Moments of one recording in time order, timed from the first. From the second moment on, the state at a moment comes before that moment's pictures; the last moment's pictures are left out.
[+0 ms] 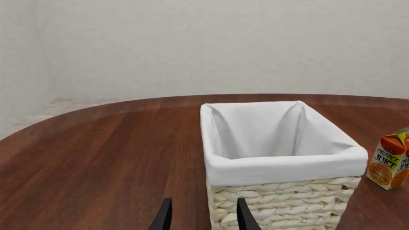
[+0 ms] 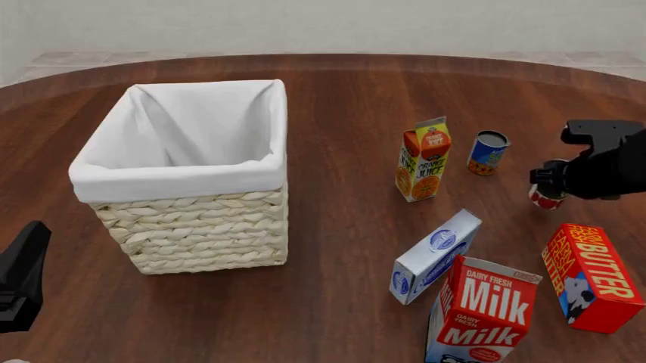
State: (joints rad) left arm 0.00 0.01 0.00 0.00 0.00; right arm -0.23 1.68 -0.86 0.11 -0.11
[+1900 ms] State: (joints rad) left arm 0.00 0.01 0.00 0.00 0.00; right arm 0.00 1.46 -1.12 0.33 -0.09
